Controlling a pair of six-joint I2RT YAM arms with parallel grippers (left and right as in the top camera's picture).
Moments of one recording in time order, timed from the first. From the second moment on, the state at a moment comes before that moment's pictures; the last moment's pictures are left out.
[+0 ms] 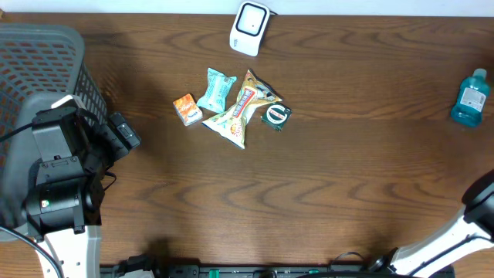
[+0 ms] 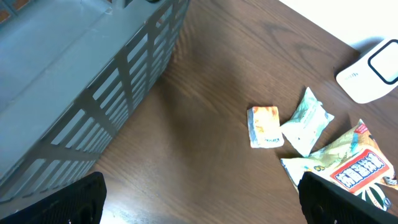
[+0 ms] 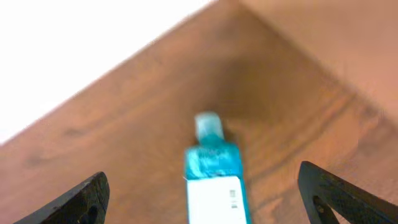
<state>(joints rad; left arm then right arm) 0.20 0.97 1.09 -0.90 -0.01 -0.36 -0.73 2.07 1.77 -0.38 -0.32 0.06</state>
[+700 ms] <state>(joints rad) 0.20 0.97 1.09 -0.90 -0.01 -0.36 -0.19 1.98 1.79 -0.51 -0.66 0.15</state>
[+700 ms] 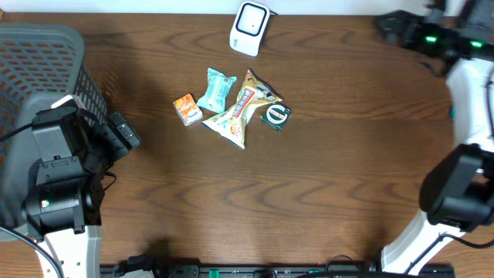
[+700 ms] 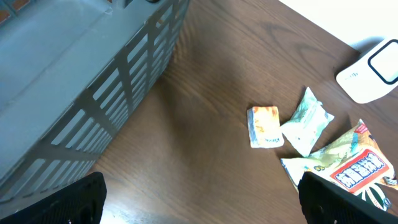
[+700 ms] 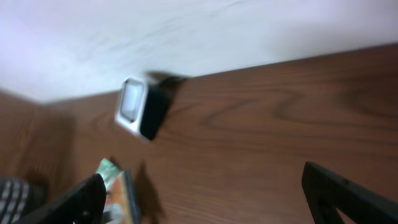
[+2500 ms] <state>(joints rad) 0.20 0.97 1.09 -0.90 -0.01 -0.36 0.39 2.41 1.79 0.09 -0.19 0.45</state>
